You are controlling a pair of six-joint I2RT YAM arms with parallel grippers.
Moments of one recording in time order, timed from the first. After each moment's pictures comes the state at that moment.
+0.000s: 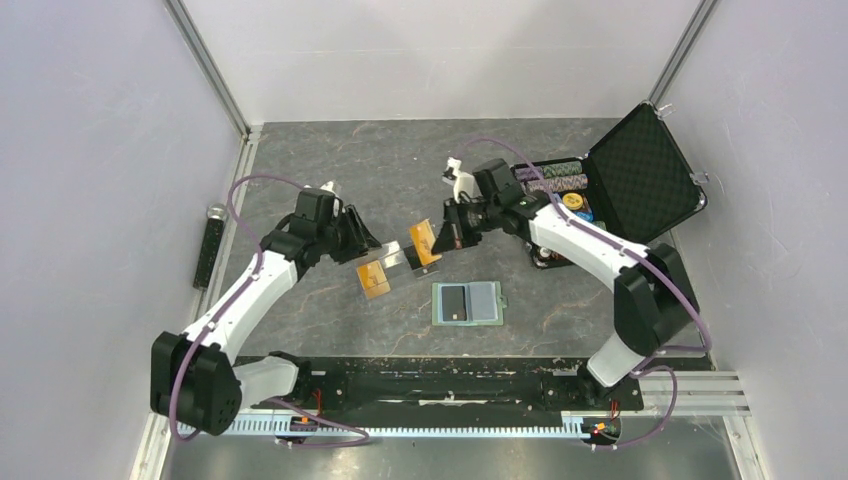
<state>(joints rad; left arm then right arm) -0.31 1.20 0.86 -0.52 0.16 -0.68 0.61 1.66 1.25 -0.38 -0.62 0.40</state>
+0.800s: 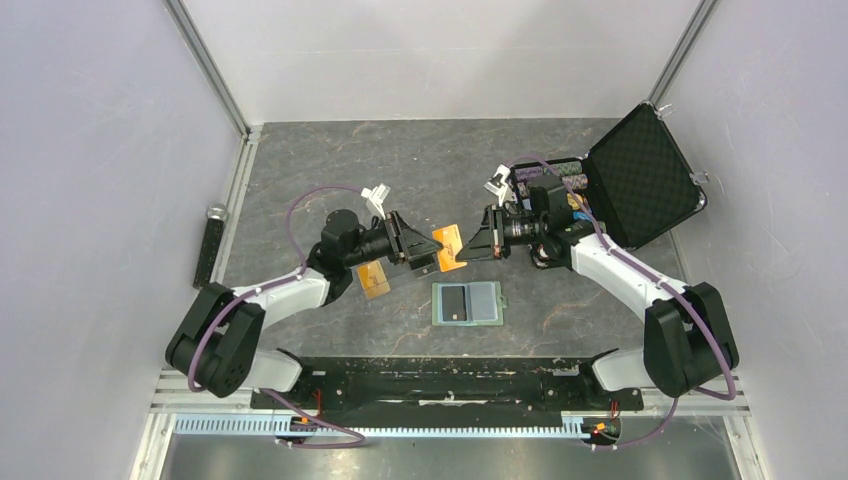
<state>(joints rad) -0.50 1.37 0.55 0.65 0.66 -1.04 0.39 1.38 0.86 -0.08 -0.99 0.65</state>
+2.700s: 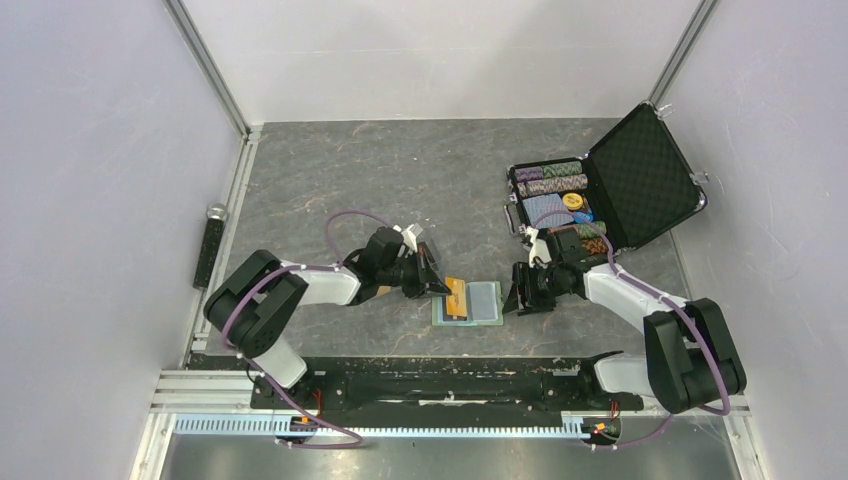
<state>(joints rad) -0.67 1.61 0.60 0.38 0.52 -0.97 0.27 1.30 0.55 -0.44 -0.51 0.27</state>
